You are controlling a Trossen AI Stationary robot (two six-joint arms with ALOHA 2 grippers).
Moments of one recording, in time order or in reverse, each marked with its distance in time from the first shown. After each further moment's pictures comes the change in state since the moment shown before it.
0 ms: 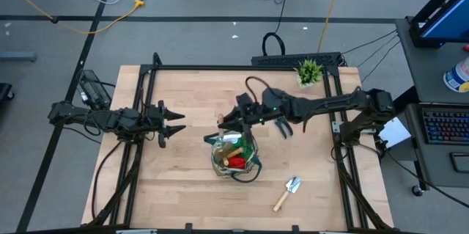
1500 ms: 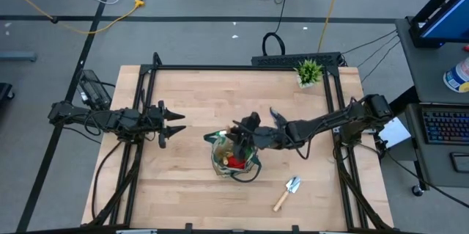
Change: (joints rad) left arm 0.000 0.000 0.000 -0.021 0.000 -0.005; right arm 0.246 0.053 0.000 -0.319 0.719 0.022
